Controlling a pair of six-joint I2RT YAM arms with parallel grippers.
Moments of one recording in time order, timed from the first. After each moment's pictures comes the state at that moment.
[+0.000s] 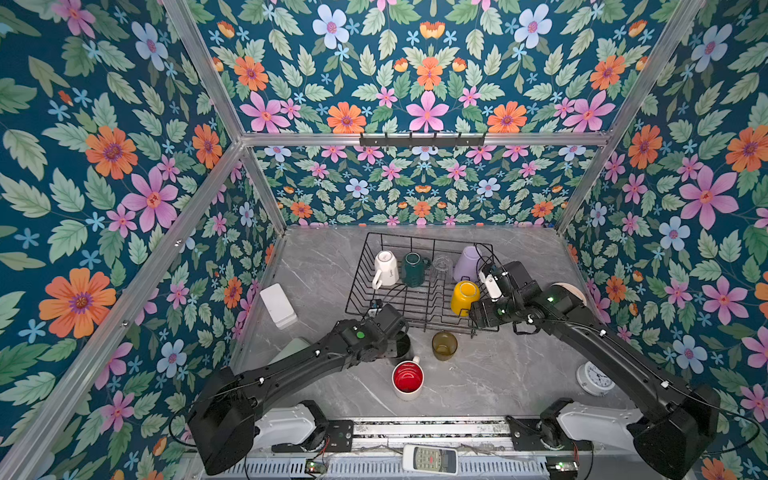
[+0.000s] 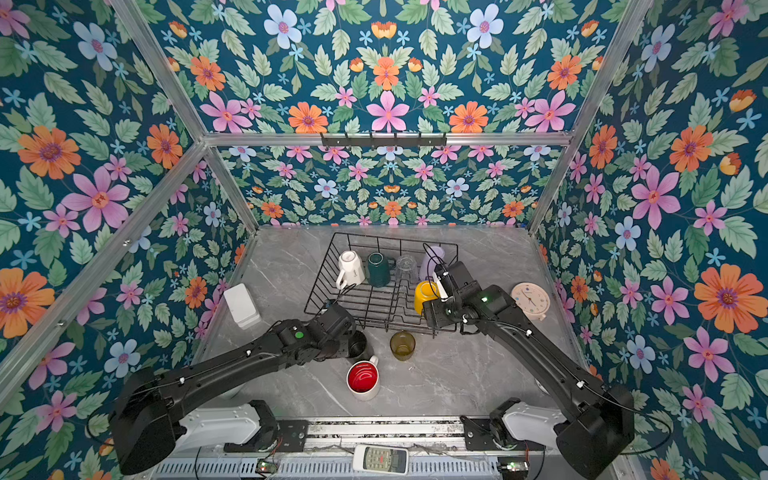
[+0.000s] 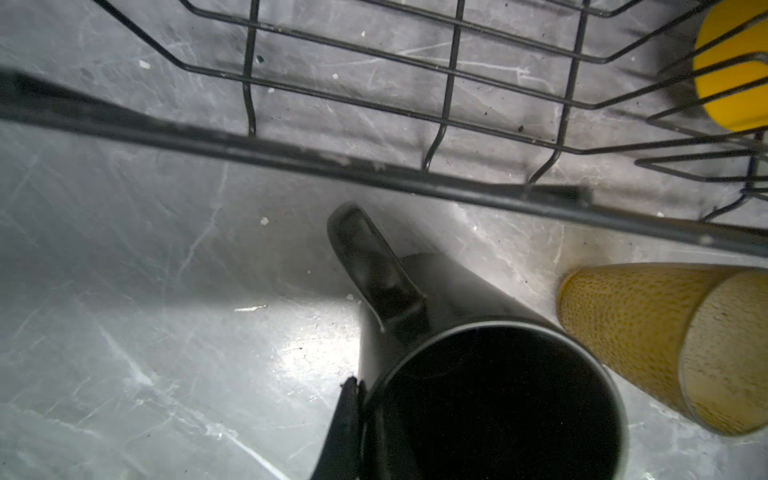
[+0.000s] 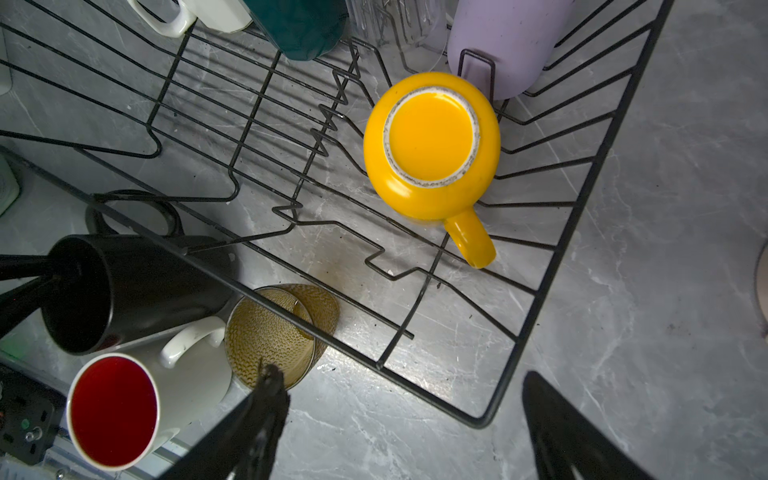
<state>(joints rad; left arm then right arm) -0.91 1.20 0.81 -0.76 -0.22 -0.84 0.55 1.21 1.12 -0.91 0.00 0.26</state>
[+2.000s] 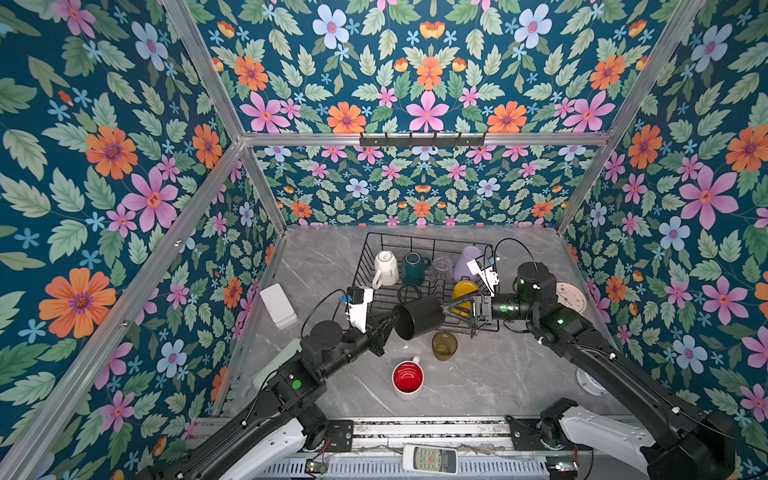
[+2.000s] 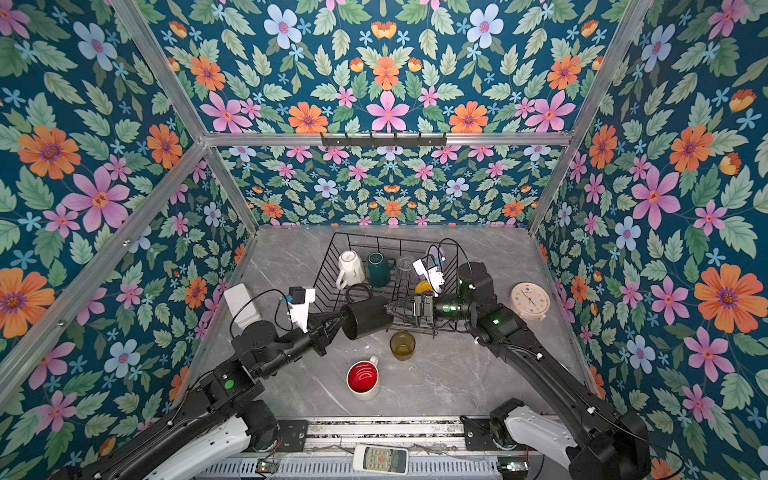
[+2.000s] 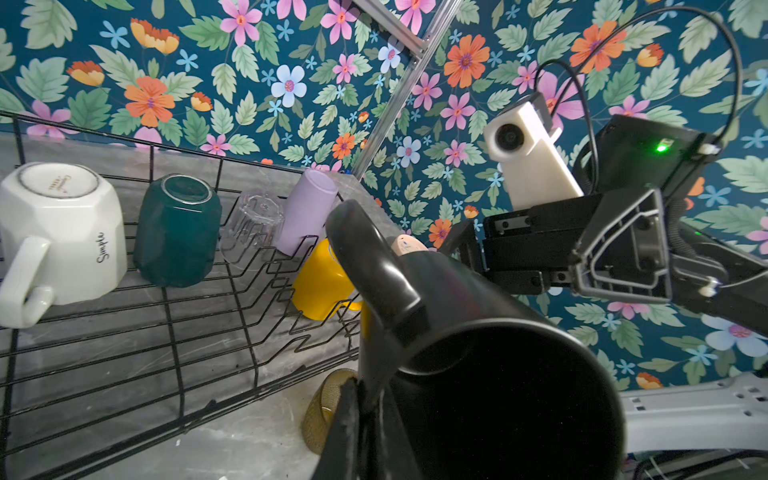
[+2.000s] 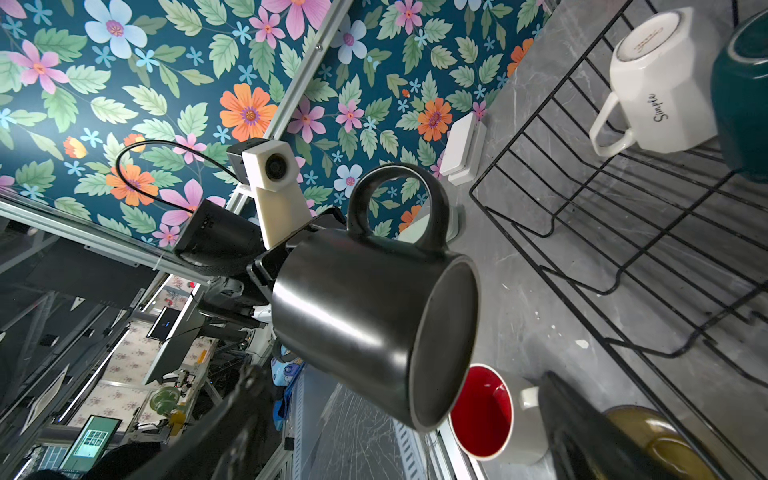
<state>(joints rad) -0.80 0.61 0.54 -0.01 0.13 -0.55 0.49 1.06 0.87 -0.12 -0.91 0.63</state>
